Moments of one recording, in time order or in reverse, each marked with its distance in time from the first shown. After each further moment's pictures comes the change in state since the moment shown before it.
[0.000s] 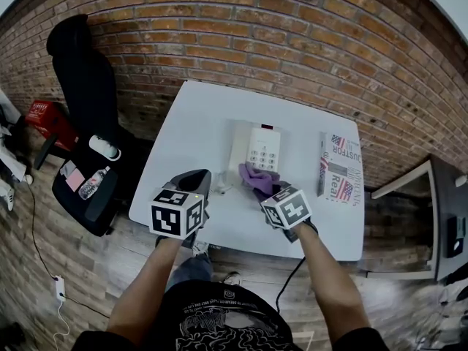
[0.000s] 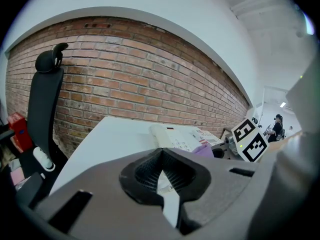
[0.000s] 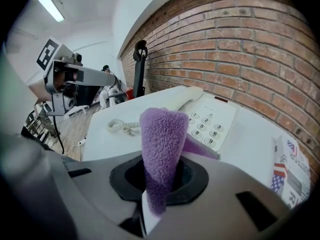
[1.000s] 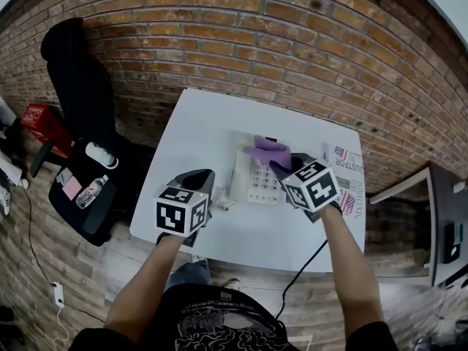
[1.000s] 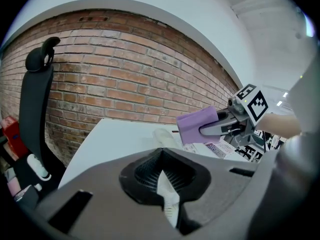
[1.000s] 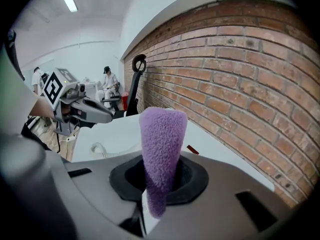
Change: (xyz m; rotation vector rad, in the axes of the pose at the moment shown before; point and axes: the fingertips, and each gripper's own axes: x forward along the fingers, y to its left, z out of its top) left arm 0.036 0.026 0.022 0.023 0.022 -0.037; right arm -0.041 -0.066 0.111 -0.132 -0.099 -0.096
